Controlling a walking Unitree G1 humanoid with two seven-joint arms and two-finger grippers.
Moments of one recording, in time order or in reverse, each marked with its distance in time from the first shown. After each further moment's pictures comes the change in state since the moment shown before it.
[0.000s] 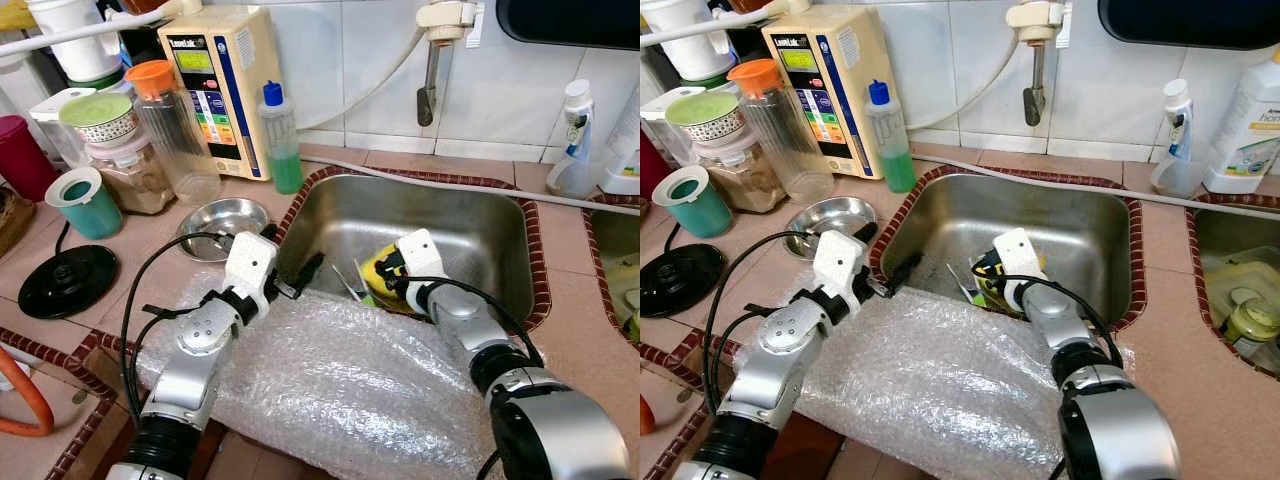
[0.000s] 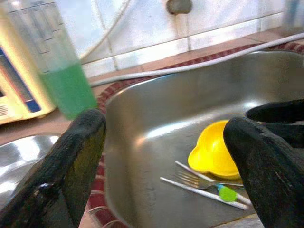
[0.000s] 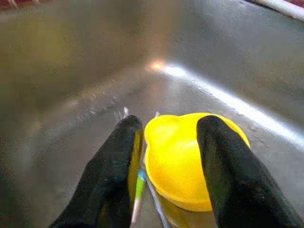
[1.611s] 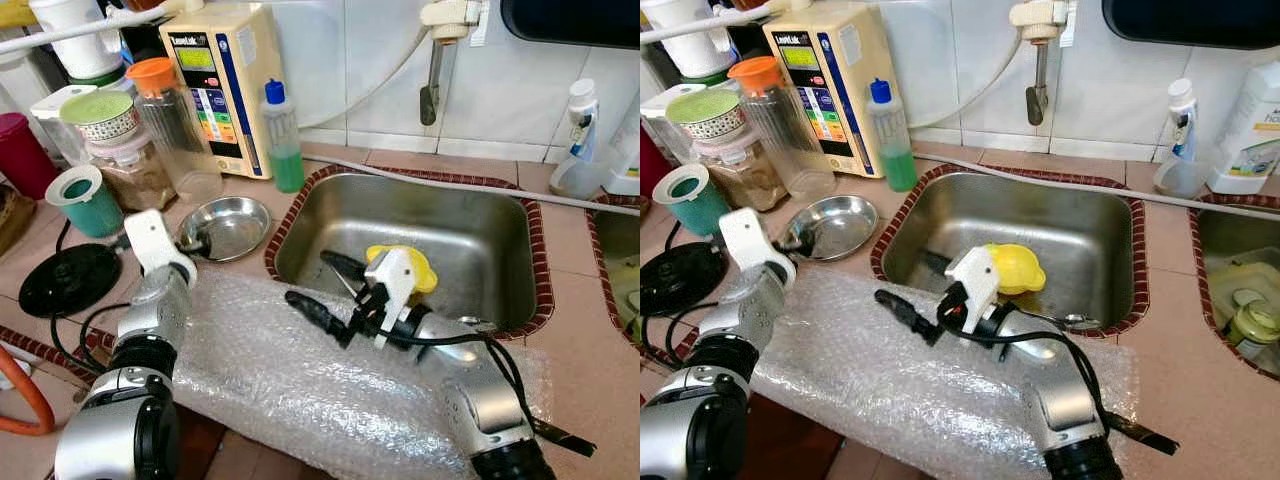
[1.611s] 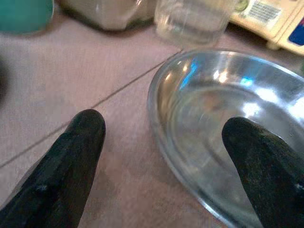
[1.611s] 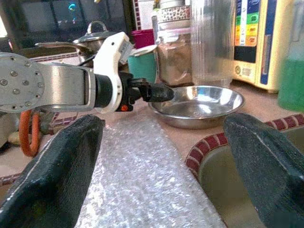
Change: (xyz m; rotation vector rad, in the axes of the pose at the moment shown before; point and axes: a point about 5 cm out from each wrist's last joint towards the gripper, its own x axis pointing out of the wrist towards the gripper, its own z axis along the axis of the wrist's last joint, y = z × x) left arm -0.004 0.109 -0.036 -0.513 0.305 0.781; right arm -0.069 0.087 0.048 0.113 -0.431 0.615
